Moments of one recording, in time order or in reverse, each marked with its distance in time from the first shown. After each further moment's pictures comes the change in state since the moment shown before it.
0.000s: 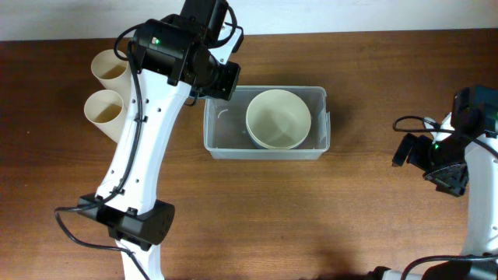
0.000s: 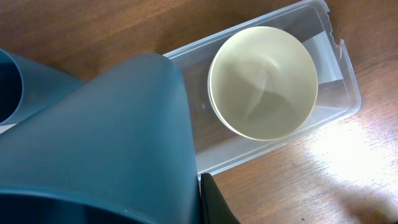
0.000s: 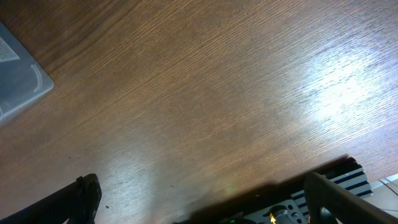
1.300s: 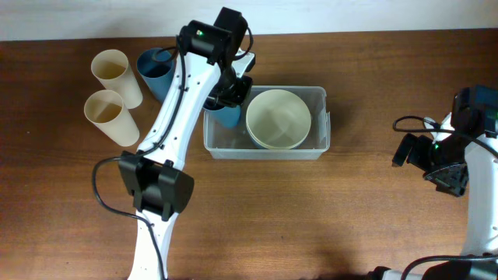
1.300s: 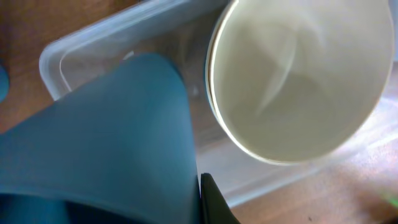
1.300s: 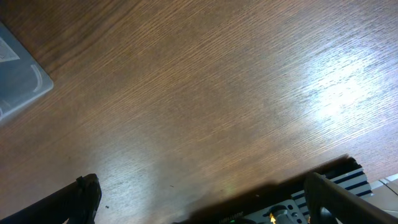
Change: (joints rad) left arm 0.000 0.275 -0.001 0.006 0.060 0.000; right arm 0.000 0.000 0.000 0.000 0.000 0.000
